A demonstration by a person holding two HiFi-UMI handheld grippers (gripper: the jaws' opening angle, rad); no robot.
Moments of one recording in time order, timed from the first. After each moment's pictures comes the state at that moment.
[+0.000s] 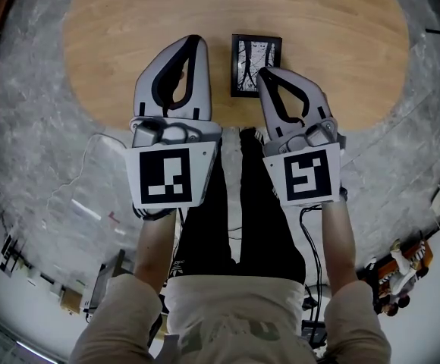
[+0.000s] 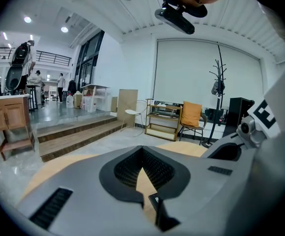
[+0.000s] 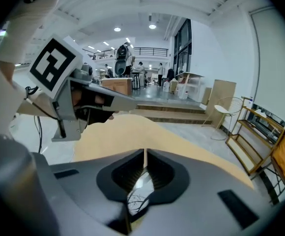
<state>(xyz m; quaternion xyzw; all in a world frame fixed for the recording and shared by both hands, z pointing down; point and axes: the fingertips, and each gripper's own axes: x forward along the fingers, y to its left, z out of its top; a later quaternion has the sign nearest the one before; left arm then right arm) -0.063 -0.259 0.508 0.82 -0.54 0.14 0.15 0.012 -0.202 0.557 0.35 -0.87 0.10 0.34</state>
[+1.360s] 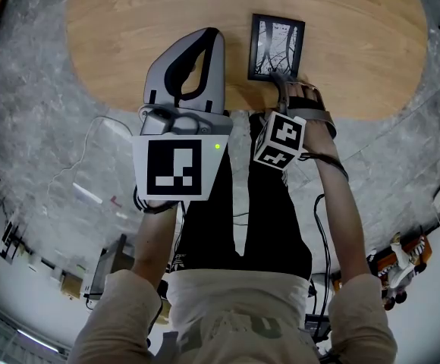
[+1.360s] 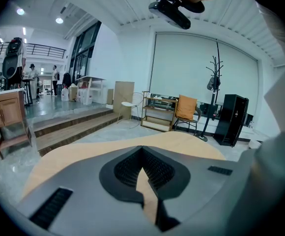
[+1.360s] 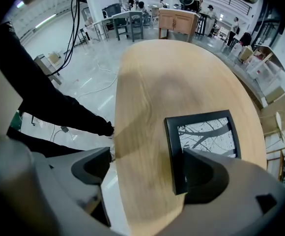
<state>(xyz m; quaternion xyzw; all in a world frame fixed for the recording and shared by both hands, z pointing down) -0.076 -0.234 0.528 0.83 -0.51 0.17 0.17 0.010 -0.063 0.743 0.05 -0.76 0.05 0.64</state>
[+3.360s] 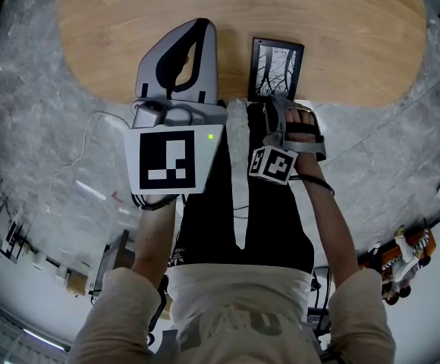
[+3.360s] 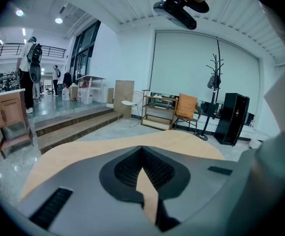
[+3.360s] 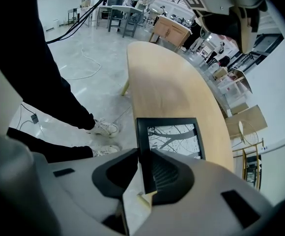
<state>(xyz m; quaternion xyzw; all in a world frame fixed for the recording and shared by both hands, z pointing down) -0.066 -0.225 0.532 0.82 -0.51 0.18 0.17 0.036 -0.022 0.740 0.19 -0.74 -0.08 0.64</state>
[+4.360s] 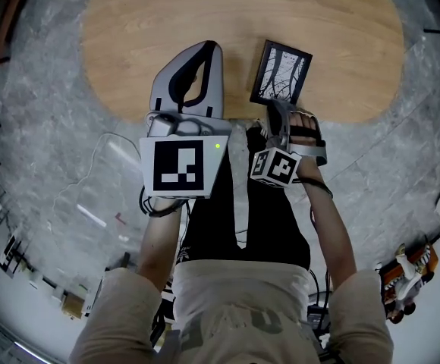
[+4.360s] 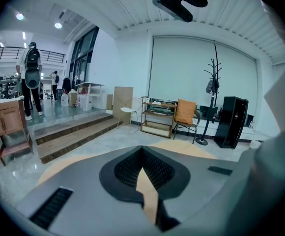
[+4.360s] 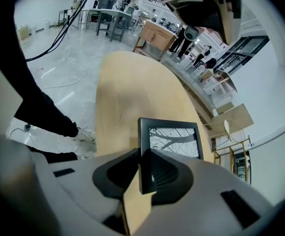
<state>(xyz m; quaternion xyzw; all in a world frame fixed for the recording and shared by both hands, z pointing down) -0.055 -0.233 0.466 0.83 -0.51 0.15 0.14 0.047 -0.085 0.674 0.26 -0.74 -0.09 0.62</state>
